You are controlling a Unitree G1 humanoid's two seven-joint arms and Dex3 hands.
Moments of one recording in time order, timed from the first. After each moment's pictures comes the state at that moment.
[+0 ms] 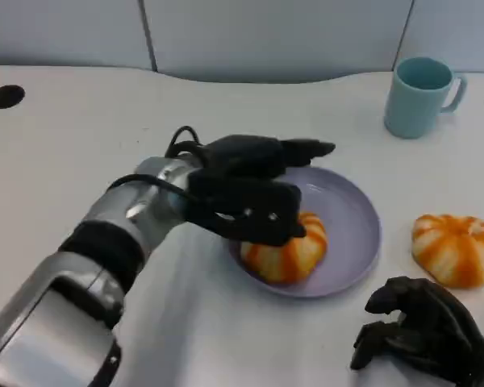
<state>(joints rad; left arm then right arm) -0.96 0.08 -0.45 1.06 0.49 -0.50 -0.26 -0.15 -0.03 -0.13 0.52 0.44 0.16 0.80</state>
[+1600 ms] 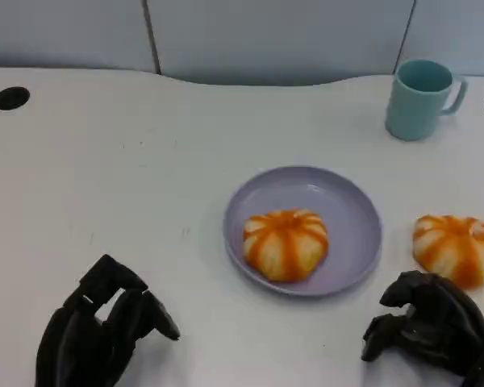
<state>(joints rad) 0.14 -0.05 0.14 0.16 -0.58 -0.08 -0.55 -0.23 -0.04 -0.18 0.70 0.45 0.09 0.90</state>
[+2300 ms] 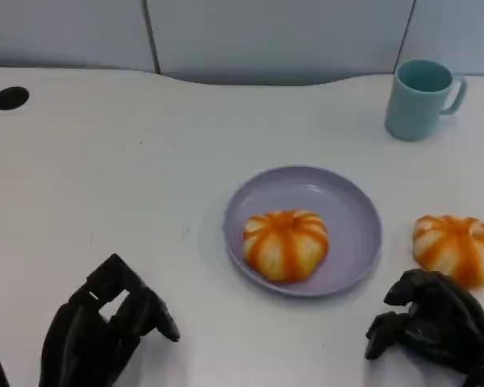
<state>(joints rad) 0.09 -0.06 0.16 0.23 -0.52 -0.12 -0.55 -0.26 -0.05 -0.19 0.76 0.45 0.06 0.93</state>
